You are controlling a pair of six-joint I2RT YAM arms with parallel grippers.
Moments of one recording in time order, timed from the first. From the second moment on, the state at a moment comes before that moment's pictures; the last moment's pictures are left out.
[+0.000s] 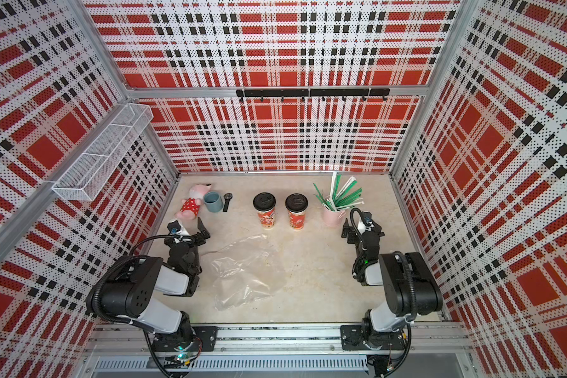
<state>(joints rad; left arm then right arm) -0.05 1.57 0.17 1.41 -0.43 -0.10 0.04 1.56 0.28 1.11 0.13 0.01</state>
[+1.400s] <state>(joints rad) -0.02 1.04 0.56 0.52 -0.26 -0.54 0.33 1.21 0.68 0.09 -0.13 0.50</state>
